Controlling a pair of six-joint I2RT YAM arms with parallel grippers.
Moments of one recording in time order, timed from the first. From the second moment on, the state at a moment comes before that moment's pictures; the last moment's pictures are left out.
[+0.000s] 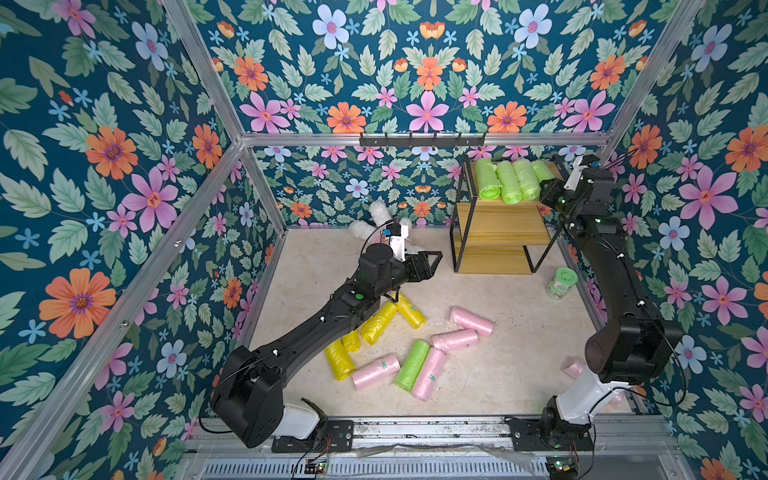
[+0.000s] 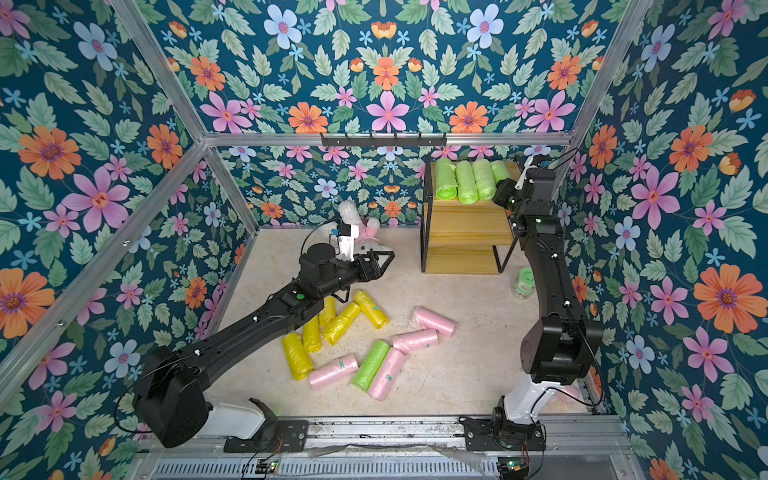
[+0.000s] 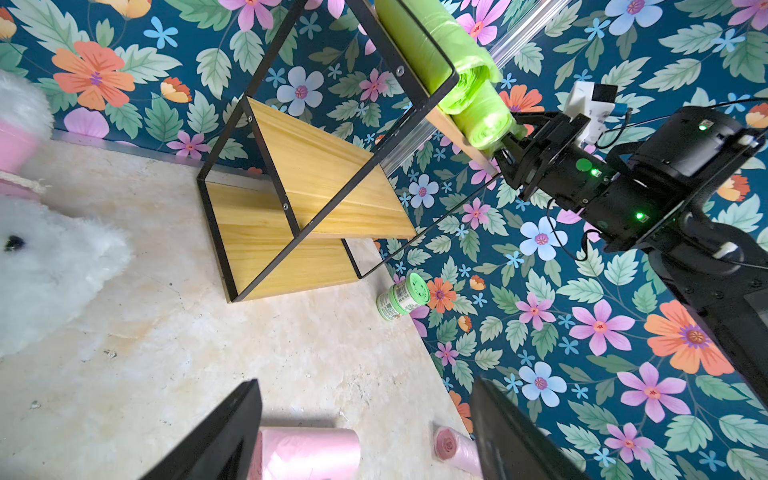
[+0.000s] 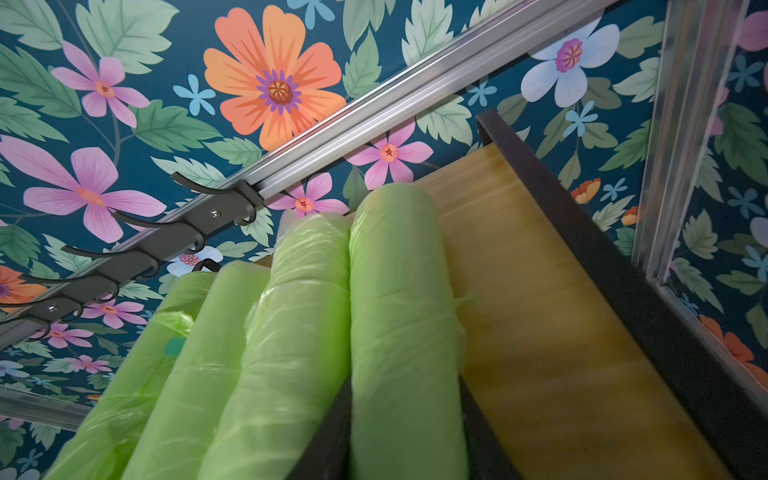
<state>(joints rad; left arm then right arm) -0.68 1.41 1.07 0.17 0.23 -0.73 -0.04 1.72 1.78 -0.30 -0.15 0.44</state>
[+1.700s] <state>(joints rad) -0.68 1.44 0.93 -0.08 0.16 -0.53 0.14 1.26 1.34 -0.26 -0.15 0.41</state>
